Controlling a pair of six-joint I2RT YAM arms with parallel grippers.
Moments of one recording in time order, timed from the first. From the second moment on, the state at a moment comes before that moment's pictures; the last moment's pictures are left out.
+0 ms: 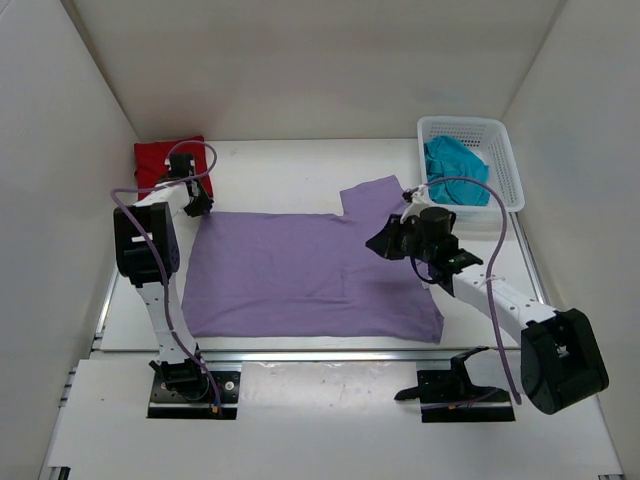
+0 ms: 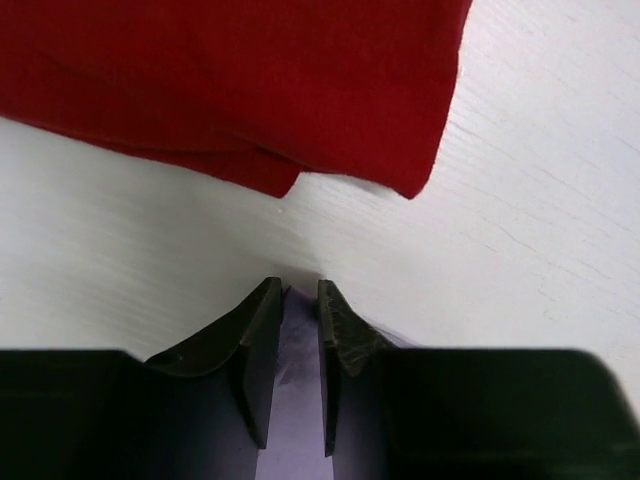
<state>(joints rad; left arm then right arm) 0.10 2.11 1.49 -0.33 -0.09 -0.39 0.41 1.22 0.63 0.13 -0.36 0.48</state>
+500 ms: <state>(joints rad) 0.10 2.08 1.41 -0.24 -0.06 -0.40 0.25 1.85 1.31 -0.01 -0.06 0.30</state>
